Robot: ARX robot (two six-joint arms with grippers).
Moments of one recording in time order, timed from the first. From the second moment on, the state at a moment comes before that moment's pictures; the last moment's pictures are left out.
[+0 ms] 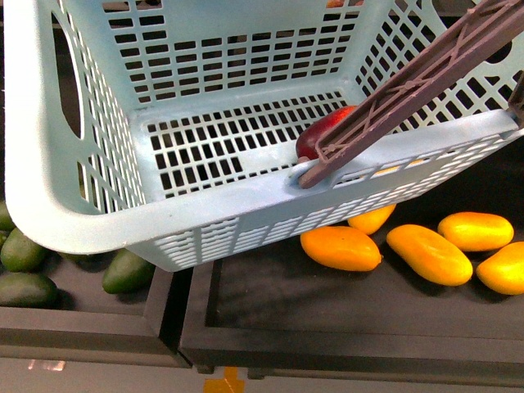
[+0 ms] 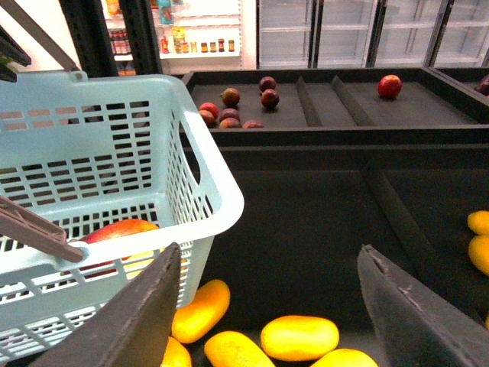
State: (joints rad) left arm -0.63 1.93 1.80 -0.62 0.13 -0.96; right arm 0.00 0.01 0.02 0.00 0.00 0.00
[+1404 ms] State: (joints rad) left arm -0.63 1.93 1.80 -0.62 0.13 -0.96; right arm 0.00 0.00 0.02 0.00 0.00 0.00
